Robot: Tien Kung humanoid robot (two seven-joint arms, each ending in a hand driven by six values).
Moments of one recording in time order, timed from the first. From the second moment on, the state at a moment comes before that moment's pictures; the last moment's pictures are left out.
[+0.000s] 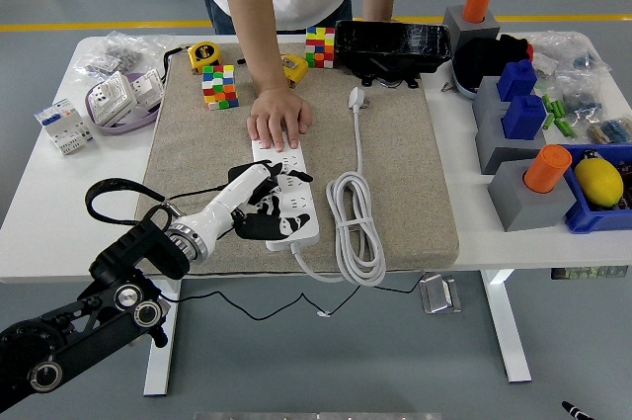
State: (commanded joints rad) left arm -0.38 0.34 -0.68 -1.55 1.28 0.35 0.18; right arm 0.05 -0.20 0.91 0.34 -0.68 -0.09 0.01
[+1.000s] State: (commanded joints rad) left arm -0.33 0.36 -0.69 -1.50 0.88 0.48 -0.10; right arm 0.06 -0.21 0.89 0.34 -0.67 -0.09 0.01
